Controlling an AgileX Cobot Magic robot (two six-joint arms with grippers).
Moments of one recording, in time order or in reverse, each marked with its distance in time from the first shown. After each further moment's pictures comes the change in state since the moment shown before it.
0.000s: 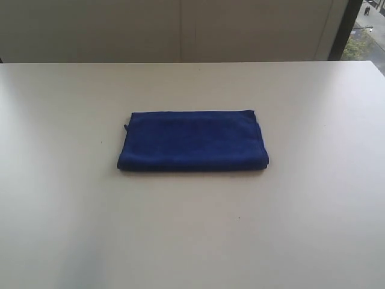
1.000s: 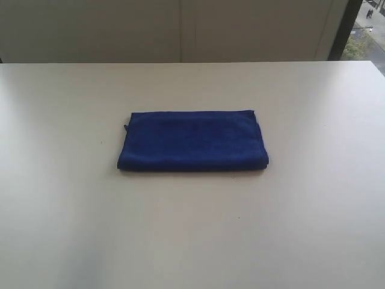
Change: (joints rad) left arm 0.000 0.000 0.000 0.000 0.000 0.000; right arm -0.105 -0.009 0.284 -0.118 0.010 0.019
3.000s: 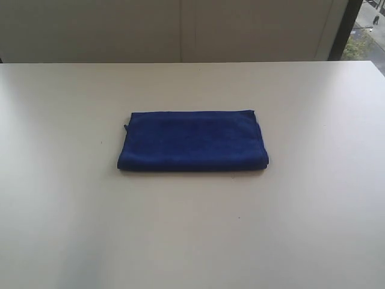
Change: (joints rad) left arm 0.000 0.000 0.000 0.000 0.000 0.000; right arm 0.000 0.000 0.038 -0.107 -0.046 0.103
